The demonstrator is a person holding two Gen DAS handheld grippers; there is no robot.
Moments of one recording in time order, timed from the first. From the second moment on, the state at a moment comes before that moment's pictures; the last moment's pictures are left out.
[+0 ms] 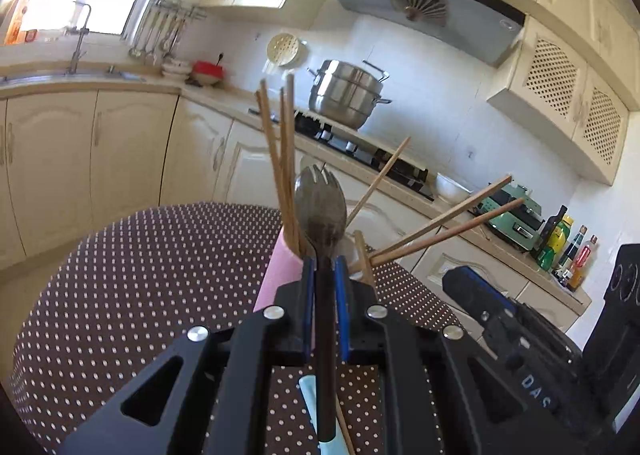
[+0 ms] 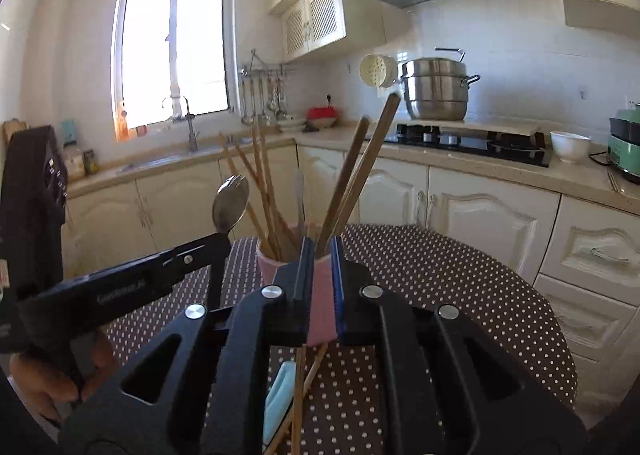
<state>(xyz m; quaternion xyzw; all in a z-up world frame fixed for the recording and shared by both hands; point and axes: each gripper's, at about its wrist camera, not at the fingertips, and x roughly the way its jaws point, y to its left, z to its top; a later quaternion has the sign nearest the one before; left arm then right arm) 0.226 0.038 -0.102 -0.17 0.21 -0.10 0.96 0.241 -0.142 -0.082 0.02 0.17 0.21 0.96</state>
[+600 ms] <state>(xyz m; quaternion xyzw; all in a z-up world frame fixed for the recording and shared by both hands) 0.219 0.034 -0.113 -0.17 0.22 -0.10 0.96 0.283 -0.121 -0.112 0.04 0.31 0.24 0.92</state>
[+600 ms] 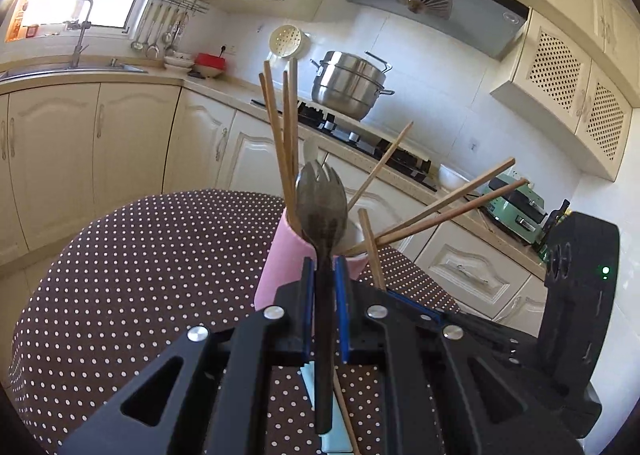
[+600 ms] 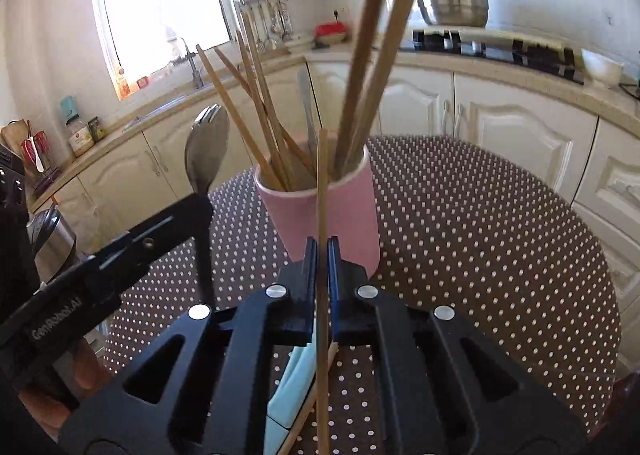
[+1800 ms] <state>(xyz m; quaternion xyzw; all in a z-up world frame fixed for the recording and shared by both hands) 0.272 0.032 -0.048 -0.07 0.18 -0.05 0.98 0.289 -0.117 0.002 0.10 -0.04 0.20 0.97</state>
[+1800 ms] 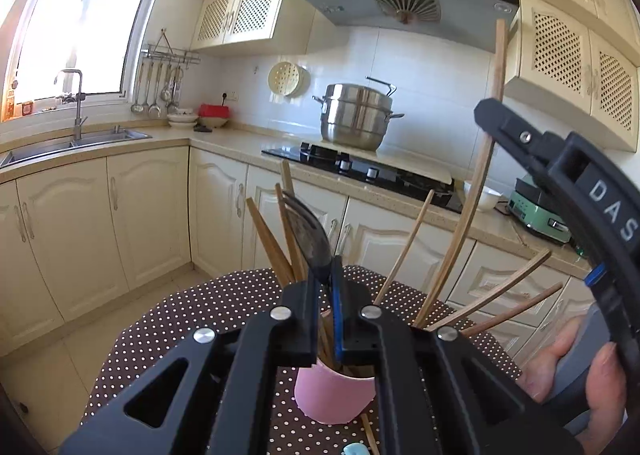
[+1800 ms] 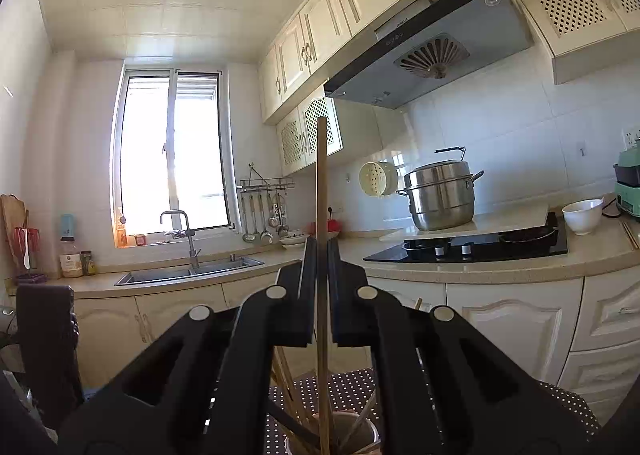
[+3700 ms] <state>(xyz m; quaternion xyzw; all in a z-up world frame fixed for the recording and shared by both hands) 0.235 0.033 -0.027 -0.11 0.14 -0.02 0.98 0.255 -0.112 0.003 0.07 -0.02 0.19 0.98</state>
